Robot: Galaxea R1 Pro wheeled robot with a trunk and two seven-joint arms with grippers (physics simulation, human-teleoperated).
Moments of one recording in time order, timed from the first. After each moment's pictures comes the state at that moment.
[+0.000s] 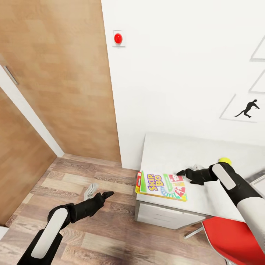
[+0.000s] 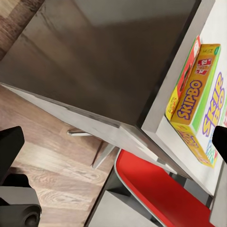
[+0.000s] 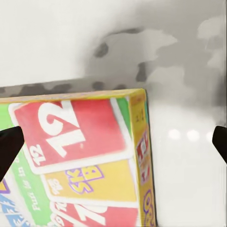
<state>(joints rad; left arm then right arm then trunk) -0.29 0.08 -0.08 -1.44 1.23 0.80 0.27 -0.88 -0.38 0.22 -0.80 -0.95 1.05 0.00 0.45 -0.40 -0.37</state>
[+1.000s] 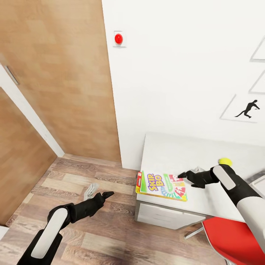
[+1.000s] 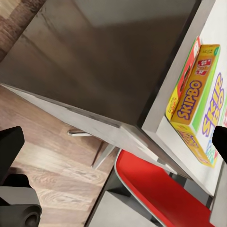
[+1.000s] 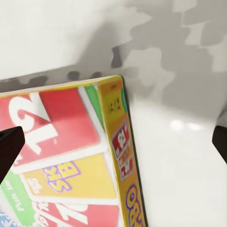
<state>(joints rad) -0.29 0.08 -0.08 -1.44 1.23 0.80 0.27 -0.89 -0.38 0.22 -0.72 -0.96 1.05 0.00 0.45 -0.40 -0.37</state>
